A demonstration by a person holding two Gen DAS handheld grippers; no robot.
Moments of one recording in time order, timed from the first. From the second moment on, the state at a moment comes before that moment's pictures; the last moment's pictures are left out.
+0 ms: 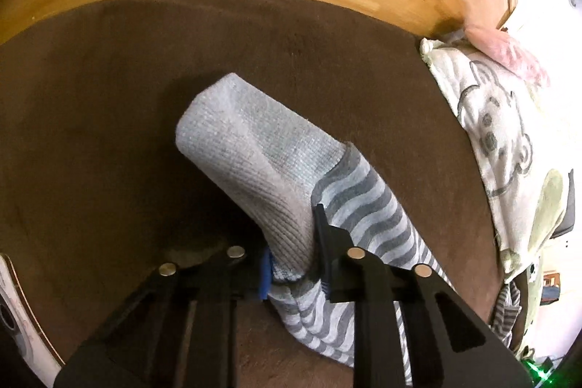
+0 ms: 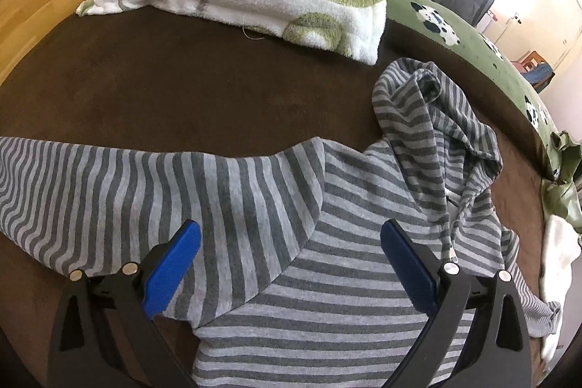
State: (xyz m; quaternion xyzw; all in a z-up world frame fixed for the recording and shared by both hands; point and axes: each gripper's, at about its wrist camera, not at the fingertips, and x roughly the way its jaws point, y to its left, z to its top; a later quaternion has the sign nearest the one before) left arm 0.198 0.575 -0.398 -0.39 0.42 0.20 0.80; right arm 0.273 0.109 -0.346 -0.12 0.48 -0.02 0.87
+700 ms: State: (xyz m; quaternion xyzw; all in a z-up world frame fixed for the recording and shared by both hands) left arm 0.195 0.504 -0.281 -0.30 0.34 0.12 0.88; right arm 0.281 0.094 -0.405 -0.06 0.53 0.05 0.85
